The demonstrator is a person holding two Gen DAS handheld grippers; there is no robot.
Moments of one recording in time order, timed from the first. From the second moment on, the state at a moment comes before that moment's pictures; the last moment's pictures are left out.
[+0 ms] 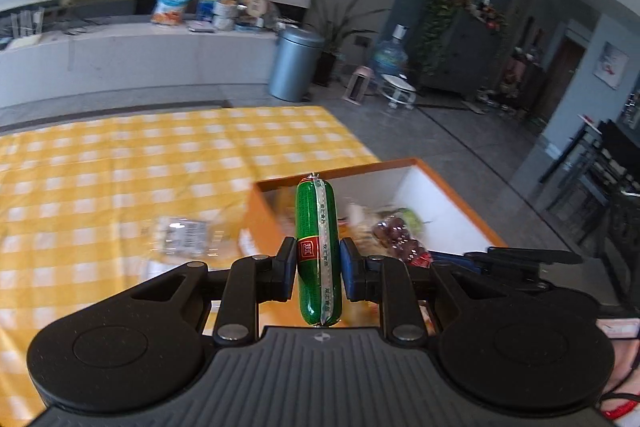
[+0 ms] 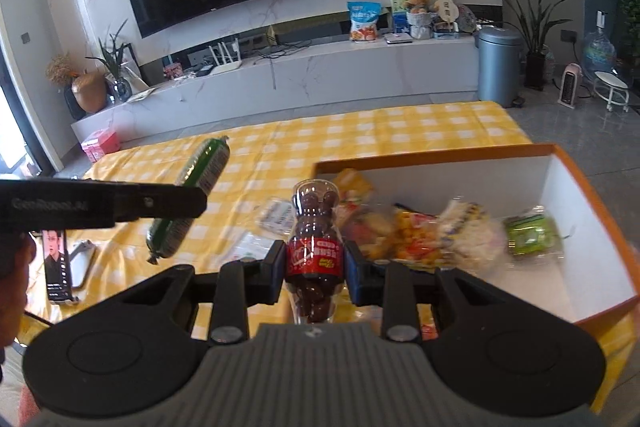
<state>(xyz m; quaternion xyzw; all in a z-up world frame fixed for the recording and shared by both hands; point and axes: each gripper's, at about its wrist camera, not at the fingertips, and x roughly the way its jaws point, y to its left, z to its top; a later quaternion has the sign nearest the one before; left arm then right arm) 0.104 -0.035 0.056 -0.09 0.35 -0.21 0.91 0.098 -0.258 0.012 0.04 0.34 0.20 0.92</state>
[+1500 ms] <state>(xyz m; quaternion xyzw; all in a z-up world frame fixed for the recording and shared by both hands) 0.247 -0.215 -0.093 -0.21 0.62 -0.26 0.71 0.227 -0.369 -0.064 -0.24 0.57 0.19 0.76</state>
